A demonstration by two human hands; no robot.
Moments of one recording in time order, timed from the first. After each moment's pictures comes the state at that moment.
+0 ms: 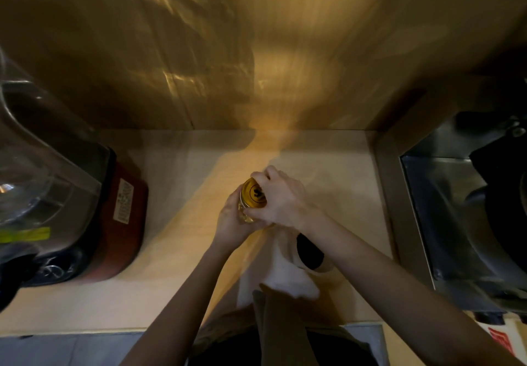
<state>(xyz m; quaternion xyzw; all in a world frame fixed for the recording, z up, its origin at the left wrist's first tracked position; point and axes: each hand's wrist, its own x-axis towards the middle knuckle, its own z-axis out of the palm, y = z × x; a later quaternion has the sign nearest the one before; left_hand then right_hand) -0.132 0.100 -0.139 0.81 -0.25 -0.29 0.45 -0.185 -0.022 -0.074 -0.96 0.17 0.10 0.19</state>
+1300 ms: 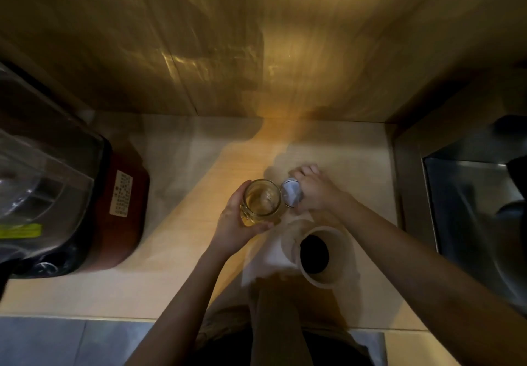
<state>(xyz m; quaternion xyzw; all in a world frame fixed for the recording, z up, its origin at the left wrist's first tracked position) -0.129 0.105 -0.155 0.80 -0.25 -0.32 0.44 -0.190 -0.108 -0.156 -0.94 0.16 0.24 0.16</state>
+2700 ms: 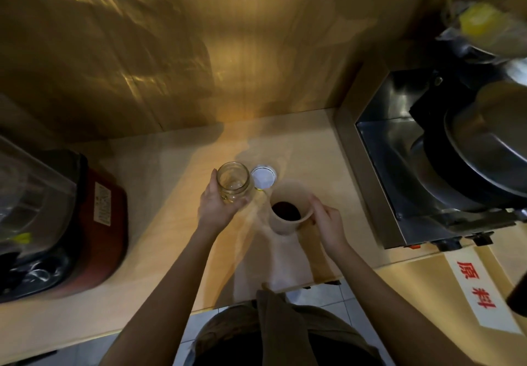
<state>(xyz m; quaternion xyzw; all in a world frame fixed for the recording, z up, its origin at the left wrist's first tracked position) -0.139 0.105 -0.135 0.84 -0.23 -0.31 0.37 -0.337 -0.007 -0.126 -0.56 0.55 -0.21 0.57</state>
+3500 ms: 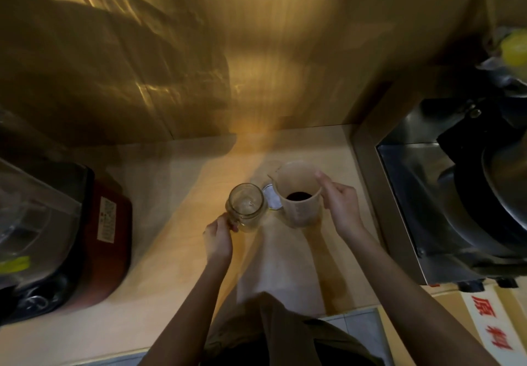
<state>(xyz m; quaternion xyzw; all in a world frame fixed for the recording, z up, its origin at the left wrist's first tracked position) -0.149 0.108 -0.158 0.79 -0.03 -0.28 0.55 -0.277 -0.067 -0.093 -0.62 0.49 -0.26 0.56</state>
